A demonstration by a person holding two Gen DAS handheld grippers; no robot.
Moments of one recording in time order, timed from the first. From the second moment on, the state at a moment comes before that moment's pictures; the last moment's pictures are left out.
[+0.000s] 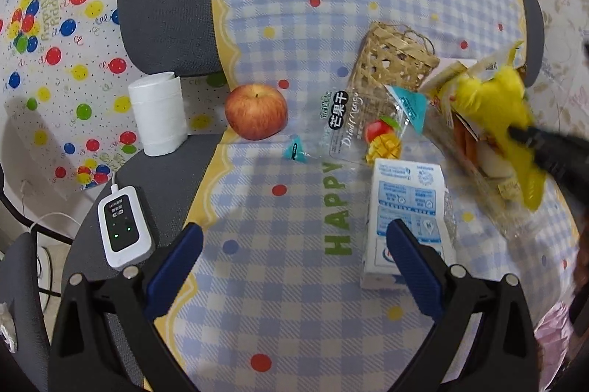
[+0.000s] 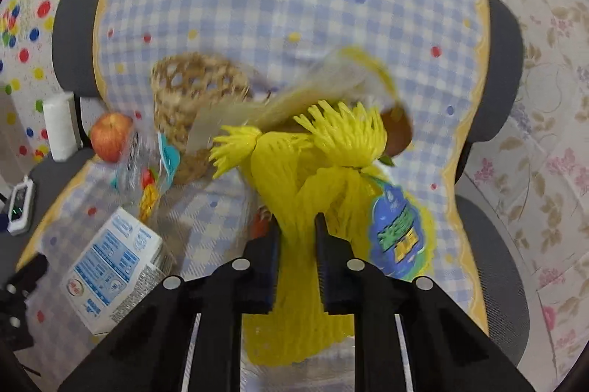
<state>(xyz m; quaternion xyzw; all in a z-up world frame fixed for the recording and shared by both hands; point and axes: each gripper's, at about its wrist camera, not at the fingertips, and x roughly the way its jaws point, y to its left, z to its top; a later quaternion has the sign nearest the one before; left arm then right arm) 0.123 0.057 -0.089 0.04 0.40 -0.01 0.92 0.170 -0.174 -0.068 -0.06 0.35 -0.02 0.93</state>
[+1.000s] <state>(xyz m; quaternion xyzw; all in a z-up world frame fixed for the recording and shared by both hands) 0.112 -0.014 -0.124 0.07 0.39 -0.11 0.91 -0.025 -0.304 -0.021 0.10 0.28 -0.01 0.95</state>
